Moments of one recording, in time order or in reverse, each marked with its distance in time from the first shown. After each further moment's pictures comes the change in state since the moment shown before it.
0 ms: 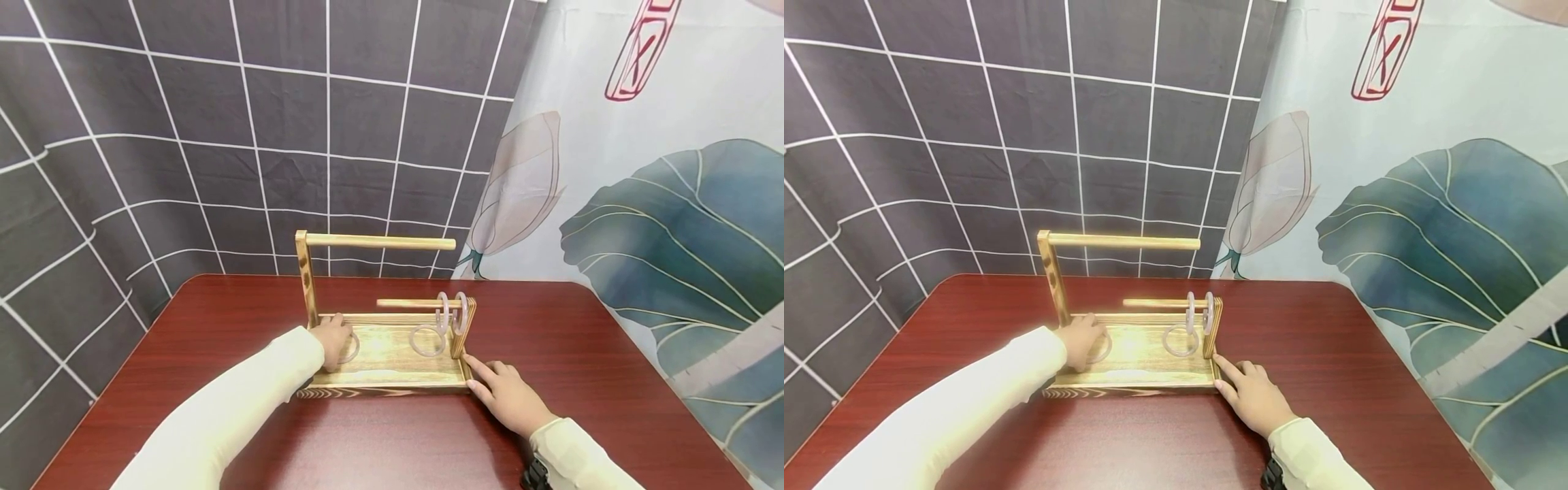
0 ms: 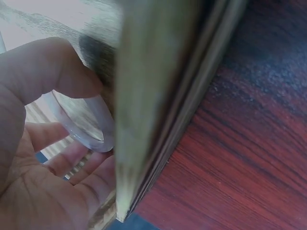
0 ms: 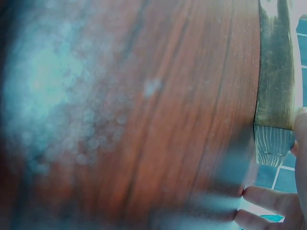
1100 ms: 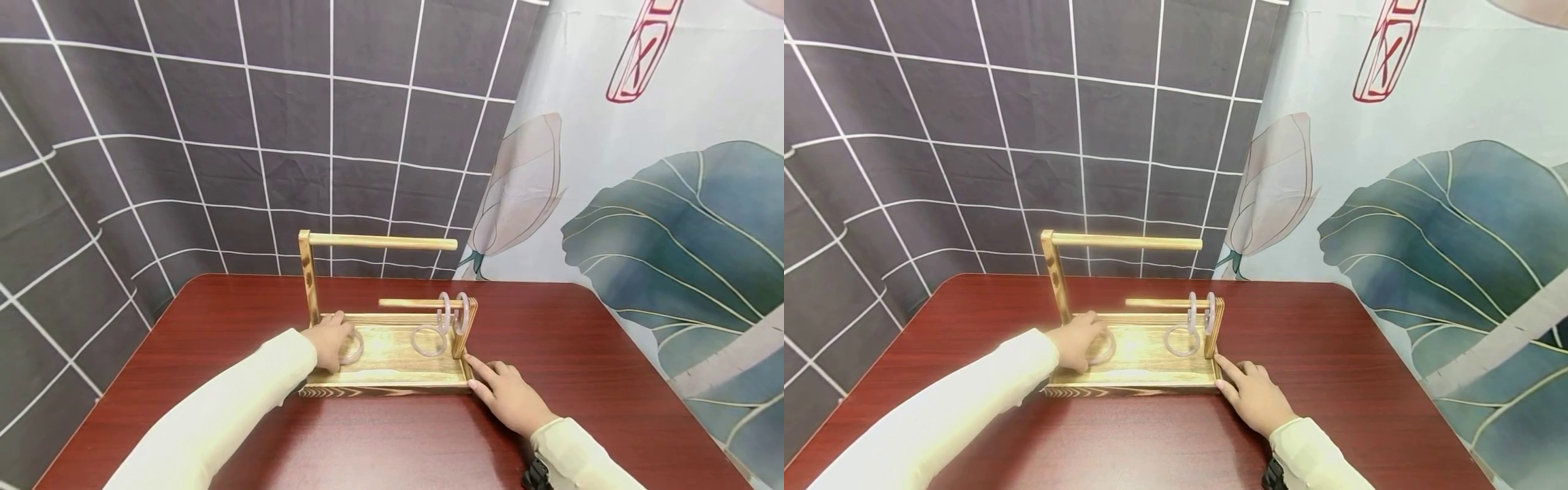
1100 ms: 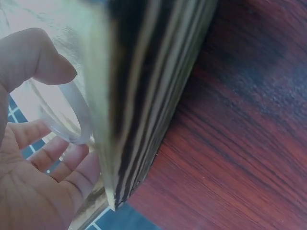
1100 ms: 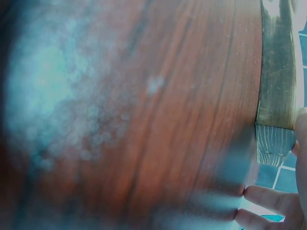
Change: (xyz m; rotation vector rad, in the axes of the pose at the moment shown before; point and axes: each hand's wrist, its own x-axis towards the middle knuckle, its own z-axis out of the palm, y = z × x) left_hand -0.006 -0.012 0.001 -0.096 0.096 0.132; right_hand -0.001 0.000 -0.001 0.004 -0.010 0.001
